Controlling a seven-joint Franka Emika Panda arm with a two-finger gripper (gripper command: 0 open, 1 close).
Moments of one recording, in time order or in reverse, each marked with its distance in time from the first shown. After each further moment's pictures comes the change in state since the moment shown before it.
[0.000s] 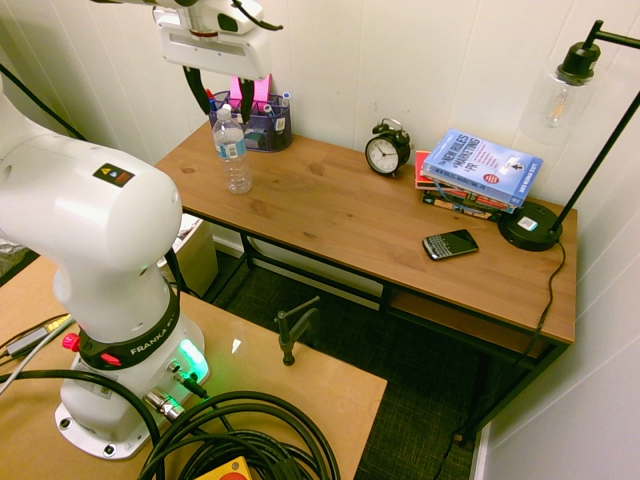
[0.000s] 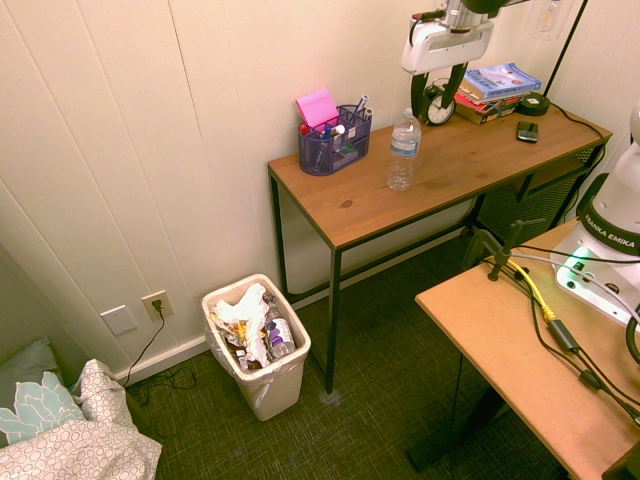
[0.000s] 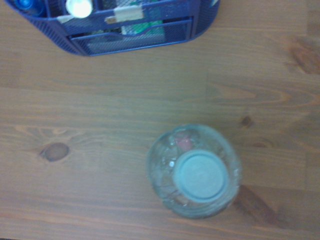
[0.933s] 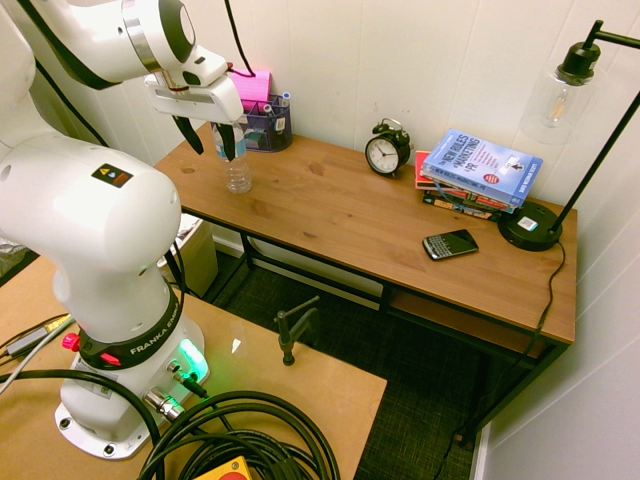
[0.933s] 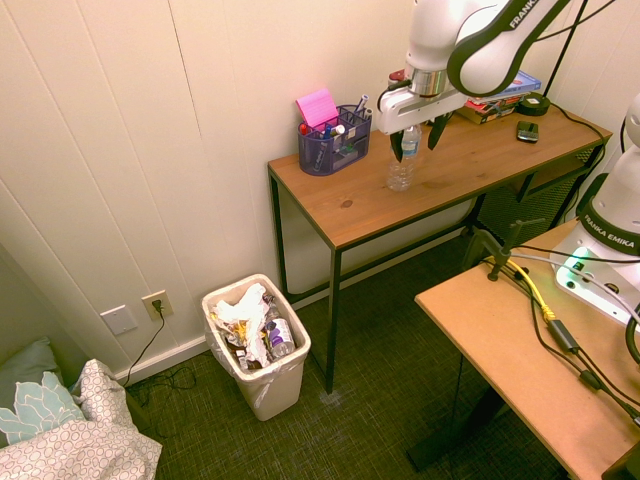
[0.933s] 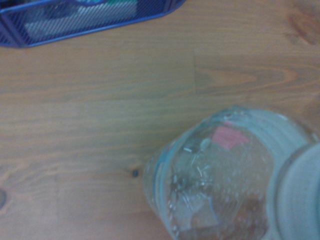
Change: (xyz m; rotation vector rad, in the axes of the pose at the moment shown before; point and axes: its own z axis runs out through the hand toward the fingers) arm -0.035 -0.024 0.102 -0.051 0.182 0.165
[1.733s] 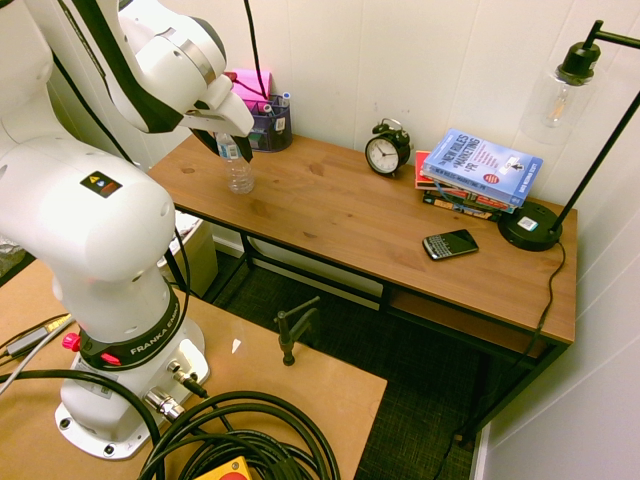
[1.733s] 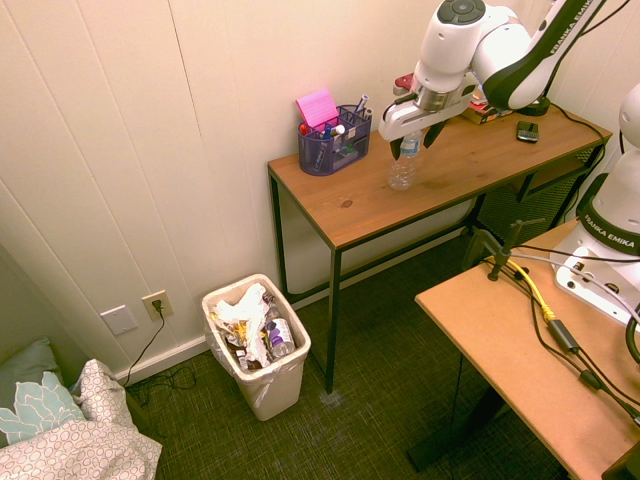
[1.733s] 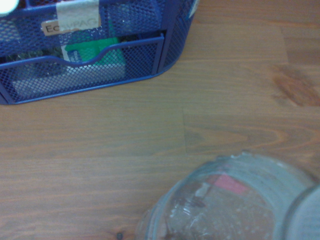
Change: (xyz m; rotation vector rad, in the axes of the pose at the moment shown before) arm -0.003 0.010 0.016 0.147 0.152 -0.051
